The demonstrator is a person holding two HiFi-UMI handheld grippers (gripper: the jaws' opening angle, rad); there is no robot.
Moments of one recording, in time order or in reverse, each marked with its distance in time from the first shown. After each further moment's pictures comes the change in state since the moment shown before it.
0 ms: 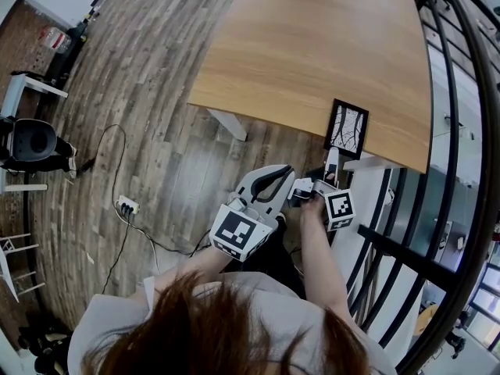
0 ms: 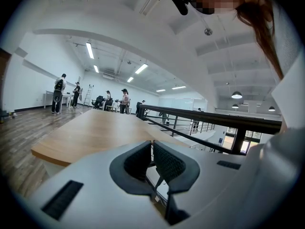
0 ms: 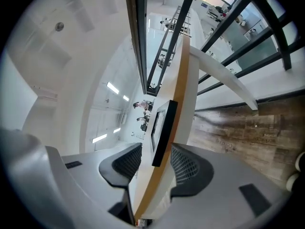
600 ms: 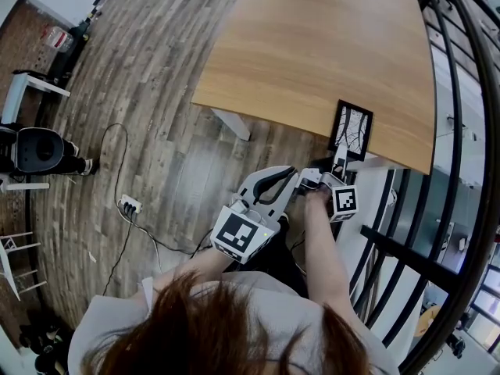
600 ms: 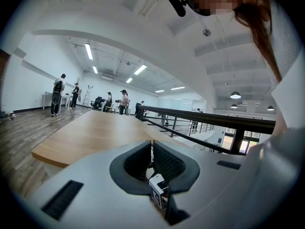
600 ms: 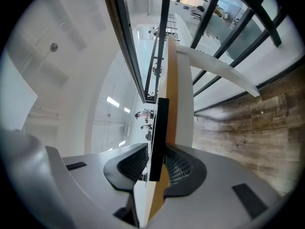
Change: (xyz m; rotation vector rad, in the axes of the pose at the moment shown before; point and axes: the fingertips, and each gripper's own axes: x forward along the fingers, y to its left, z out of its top) left arm -0.004 0.001 0.005 0.011 -0.013 -0.008; right arm 0.023 -0.010 0.010 0.150 -0.106 0.072
